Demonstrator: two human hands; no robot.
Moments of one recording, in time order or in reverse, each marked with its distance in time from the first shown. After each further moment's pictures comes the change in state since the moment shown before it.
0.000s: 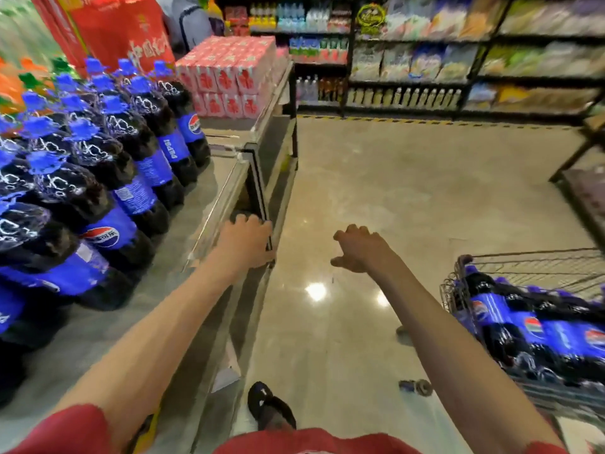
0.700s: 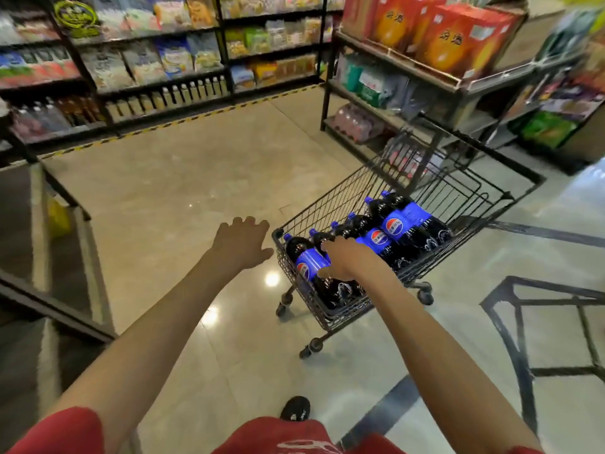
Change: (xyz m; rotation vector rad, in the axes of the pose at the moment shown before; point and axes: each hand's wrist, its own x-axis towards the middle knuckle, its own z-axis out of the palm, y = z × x) left_hand 0.101 0.365 -0.062 0.114 0.072 0.670; right_hand -0.193 0.275 0.058 0.318 -0.062 0.654
